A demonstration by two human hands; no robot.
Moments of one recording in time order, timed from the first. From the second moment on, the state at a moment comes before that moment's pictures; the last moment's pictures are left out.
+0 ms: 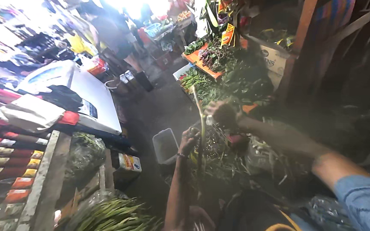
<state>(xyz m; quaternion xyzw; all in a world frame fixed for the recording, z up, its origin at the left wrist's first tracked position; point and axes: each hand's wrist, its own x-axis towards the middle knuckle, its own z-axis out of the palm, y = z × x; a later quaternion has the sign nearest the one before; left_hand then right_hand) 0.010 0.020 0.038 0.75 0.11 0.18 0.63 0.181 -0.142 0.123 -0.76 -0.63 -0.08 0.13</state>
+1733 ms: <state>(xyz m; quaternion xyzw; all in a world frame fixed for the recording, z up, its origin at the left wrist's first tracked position) -0.029 0.026 0.000 0.71 0.23 0.16 0.64 0.380 -0.328 0.198 -0.93 -0.25 0.04 0.26</state>
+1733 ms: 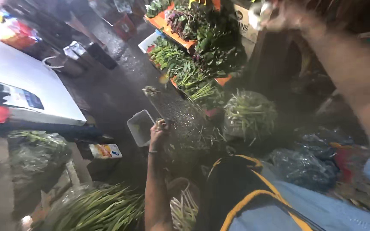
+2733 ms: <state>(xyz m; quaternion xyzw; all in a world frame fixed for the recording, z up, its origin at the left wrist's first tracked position) -0.098 0.030 -0.006 0.41 0.24 0.49 0.73 0.245 -0.215 -0.012 -0.76 -0.45 0.05 0.48</state>
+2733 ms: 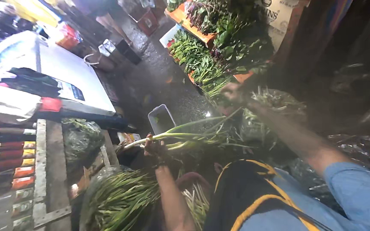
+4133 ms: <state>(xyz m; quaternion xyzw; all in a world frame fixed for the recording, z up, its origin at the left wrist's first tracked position) -0.087 0.038 0.013 0.36 0.49 0.51 0.61 0.142 -0.185 -0.050 -0.74 -0.43 0.23 0.45</state>
